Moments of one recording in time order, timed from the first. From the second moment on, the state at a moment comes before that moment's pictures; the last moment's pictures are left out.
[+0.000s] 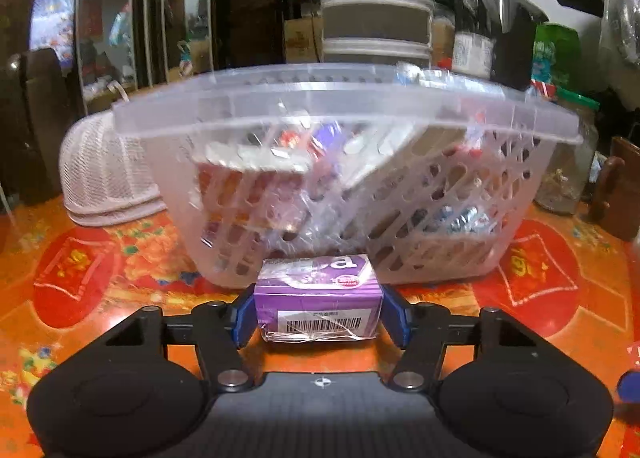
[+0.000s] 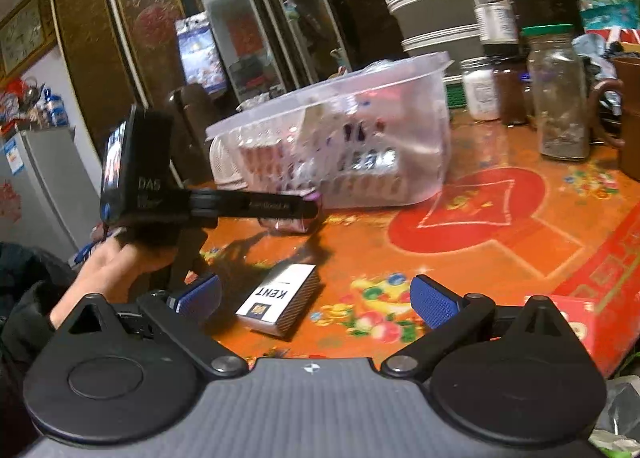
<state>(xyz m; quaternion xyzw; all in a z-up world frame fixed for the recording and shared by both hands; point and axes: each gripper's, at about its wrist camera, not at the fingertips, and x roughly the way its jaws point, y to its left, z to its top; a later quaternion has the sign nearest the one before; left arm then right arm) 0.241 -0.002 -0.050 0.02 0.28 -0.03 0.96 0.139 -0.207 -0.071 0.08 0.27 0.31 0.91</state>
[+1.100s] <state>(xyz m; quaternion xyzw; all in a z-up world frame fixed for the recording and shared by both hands) 0.211 0.027 -0.032 0.00 0.21 -0.02 0.98 0.145 -0.148 -0.078 -0.06 0.29 0.28 0.91</state>
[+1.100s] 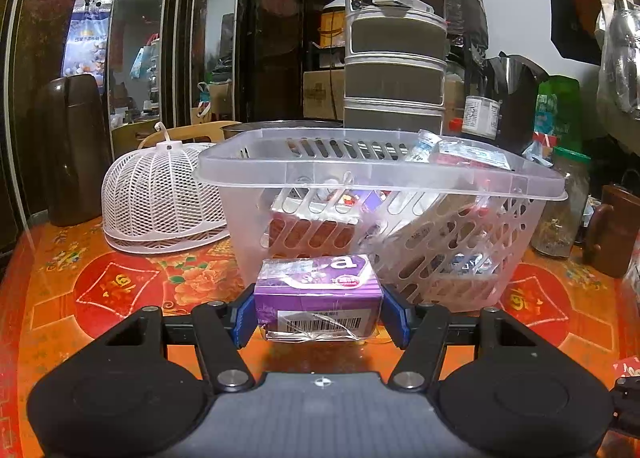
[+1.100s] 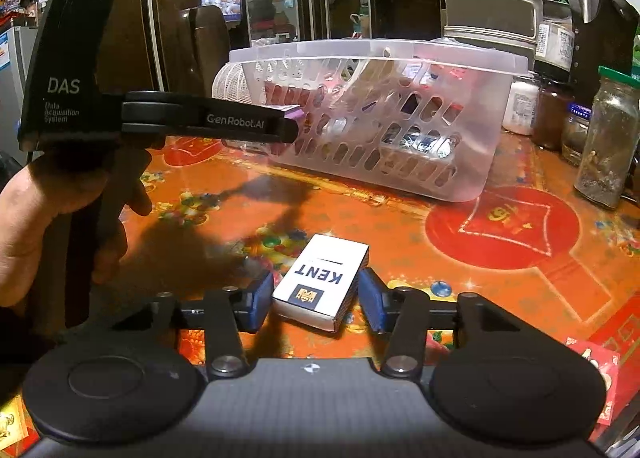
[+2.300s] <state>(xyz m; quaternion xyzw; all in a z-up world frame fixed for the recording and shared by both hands) 0.268 0.072 0.073 -0.13 0.20 -0.08 0.97 0.282 -0.166 0.093 -0.06 0.17 0.29 0.94</state>
